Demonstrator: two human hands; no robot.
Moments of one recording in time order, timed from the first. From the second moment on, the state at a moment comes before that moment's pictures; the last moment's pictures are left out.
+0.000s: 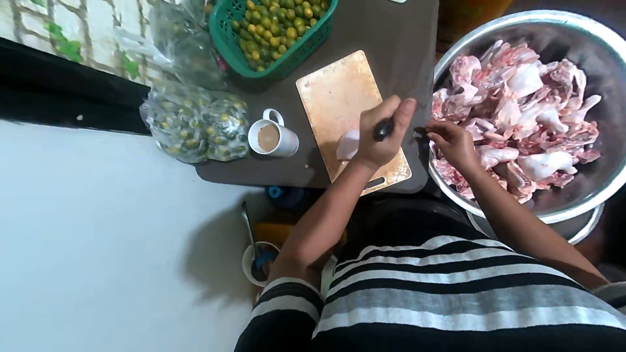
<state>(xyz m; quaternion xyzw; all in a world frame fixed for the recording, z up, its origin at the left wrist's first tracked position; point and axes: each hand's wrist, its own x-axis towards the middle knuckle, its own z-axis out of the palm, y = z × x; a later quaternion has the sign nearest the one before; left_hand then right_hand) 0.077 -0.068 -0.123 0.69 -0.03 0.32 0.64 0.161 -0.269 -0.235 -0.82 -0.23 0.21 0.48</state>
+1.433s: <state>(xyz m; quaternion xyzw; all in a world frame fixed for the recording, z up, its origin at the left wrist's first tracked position) 0.005 -0.042 -0.020 0.60 0.03 0.46 0.66 0.154 -0.195 -0.232 -0.78 -0.46 0.19 0.38</state>
